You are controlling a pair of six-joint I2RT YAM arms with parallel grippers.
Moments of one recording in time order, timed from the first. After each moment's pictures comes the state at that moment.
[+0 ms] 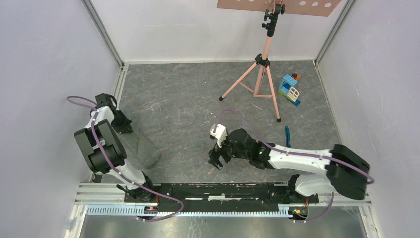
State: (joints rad) left arm 0.48 1.64 1.04 -0.62 0.08 -0.26; right arm 1.08 1.24 0.60 0.13 -0.05 0.06
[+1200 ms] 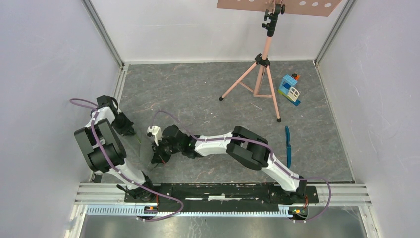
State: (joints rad) left arm 0.48 1.66 1.02 -0.66 0.13 -0.26; right arm 1.21 2.35 1.61 0.33 -0.41 0.34
